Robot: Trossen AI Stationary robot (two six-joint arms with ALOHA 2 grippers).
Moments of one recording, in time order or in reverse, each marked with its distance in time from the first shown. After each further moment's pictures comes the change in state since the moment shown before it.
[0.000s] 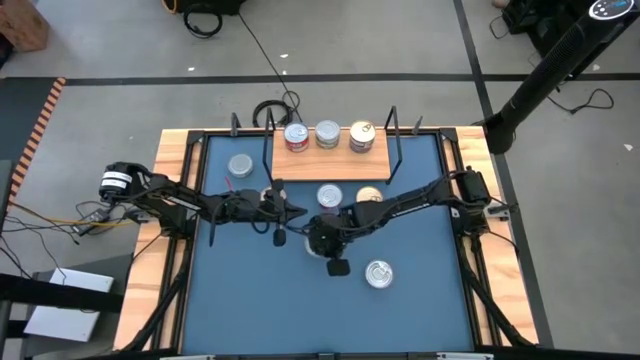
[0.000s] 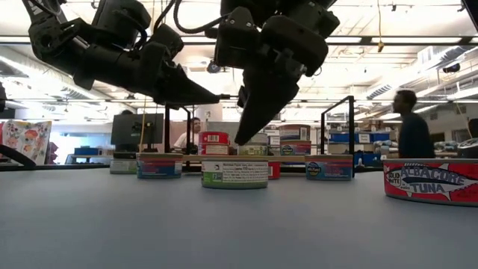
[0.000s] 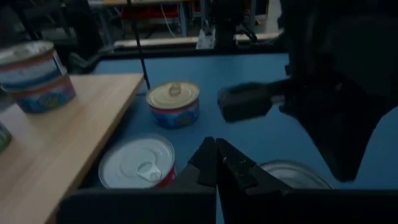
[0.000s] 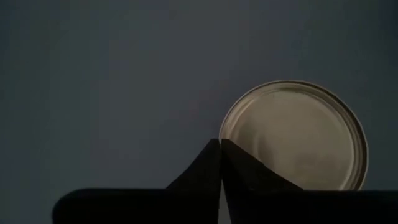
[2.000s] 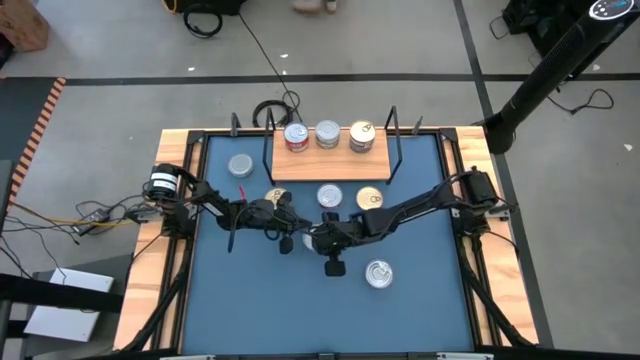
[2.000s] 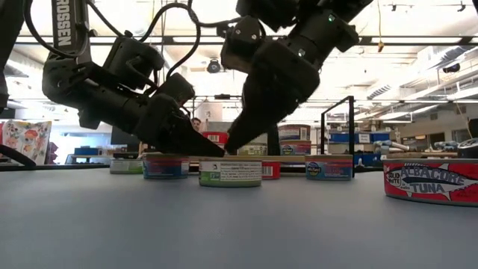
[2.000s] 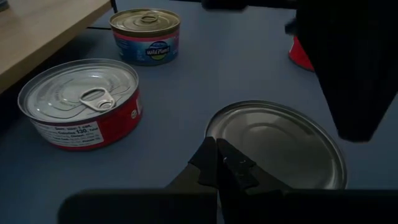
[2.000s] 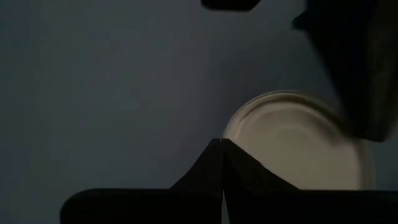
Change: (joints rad) left arm -0.002 0.382 0.003 0.258 0.075 -0.126; right arm 0.037 -0.044 -0.184 0.311 0.221 0.059
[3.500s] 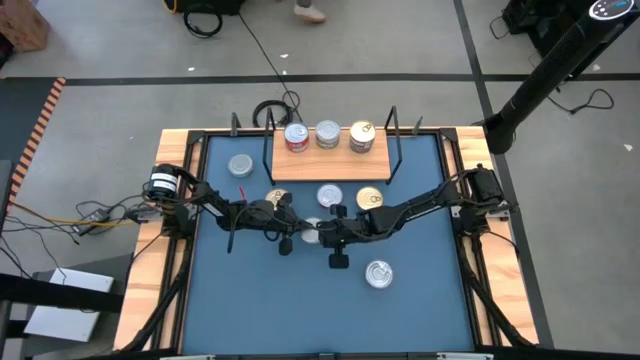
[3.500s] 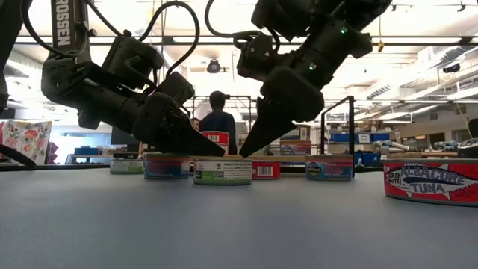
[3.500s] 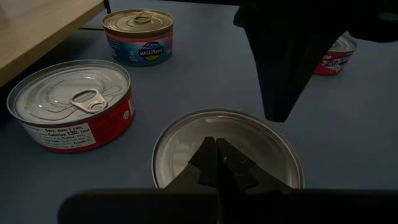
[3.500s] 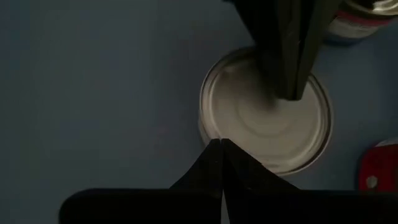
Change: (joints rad) left arm -0.007 0.001 -0.001 0.002 0.005 0.000; right arm -0.016 -0.053 -0.115 0.061 0.132 -0.011
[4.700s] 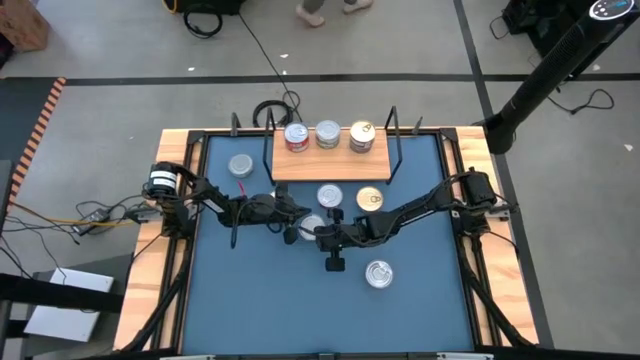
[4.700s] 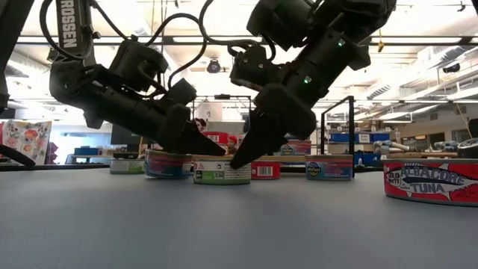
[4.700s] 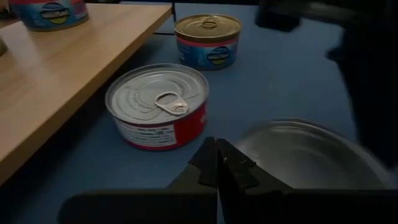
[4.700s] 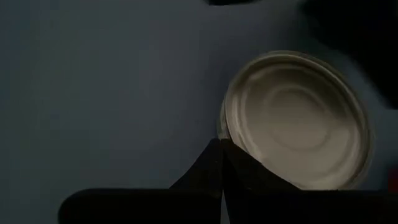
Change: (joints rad) left arm 0.054 0.001 0.008 -0.026 -0.132 0.029; right arm 0.017 0.062 -0.004 0.101 0.039 -0.012
